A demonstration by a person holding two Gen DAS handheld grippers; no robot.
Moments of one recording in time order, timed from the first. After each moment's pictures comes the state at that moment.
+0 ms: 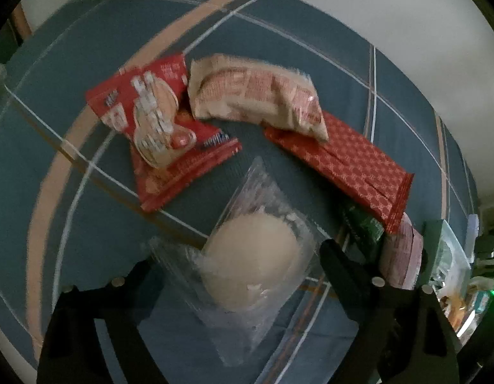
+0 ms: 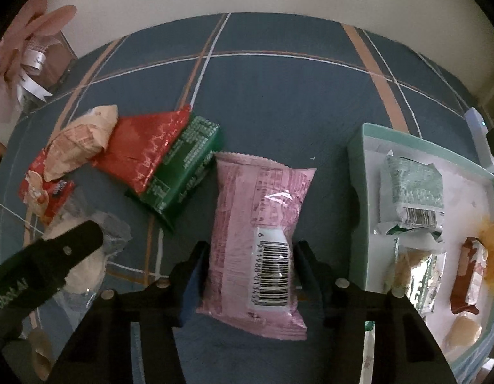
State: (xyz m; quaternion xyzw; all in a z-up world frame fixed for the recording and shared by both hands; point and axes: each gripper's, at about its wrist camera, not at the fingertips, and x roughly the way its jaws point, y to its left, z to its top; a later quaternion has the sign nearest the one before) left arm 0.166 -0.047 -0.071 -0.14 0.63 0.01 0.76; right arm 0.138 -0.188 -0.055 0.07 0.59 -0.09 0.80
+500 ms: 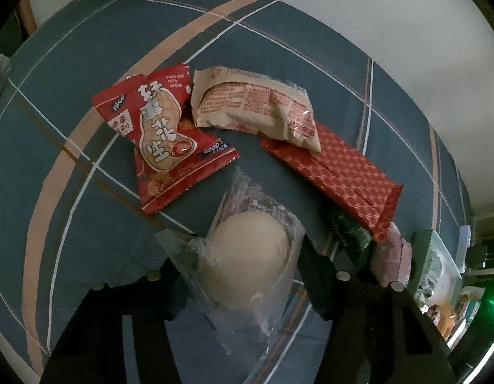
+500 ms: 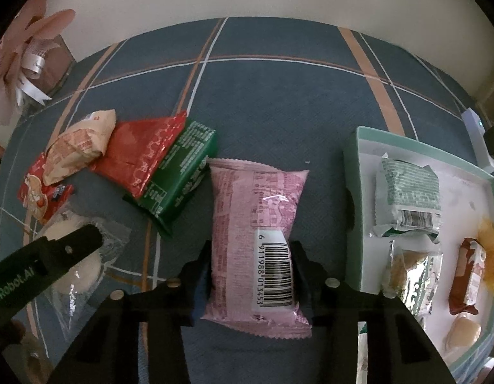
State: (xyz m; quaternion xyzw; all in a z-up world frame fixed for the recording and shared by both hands) left arm 0.167 -0.044 -0.056 -0.16 0.62 0.01 0.77; right arm 0.135 -0.199 -0.052 0.08 0.59 -0.09 0.80
